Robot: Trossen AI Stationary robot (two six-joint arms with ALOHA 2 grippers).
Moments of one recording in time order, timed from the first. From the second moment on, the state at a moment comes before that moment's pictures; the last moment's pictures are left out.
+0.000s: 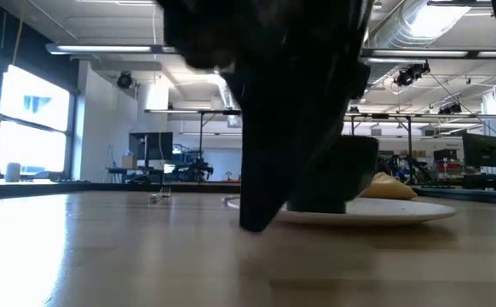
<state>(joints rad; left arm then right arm) -0.50 1.35 1.51 -1.56 -0.55 -0.64 0.49 2.34 1.88 -0.83 0.13 0.75</state>
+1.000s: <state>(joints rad) -0.50 1.35 1.50 -1.54 -0.55 -0.66 0.38 2.33 1.88 -1.17 0.20 0.51</state>
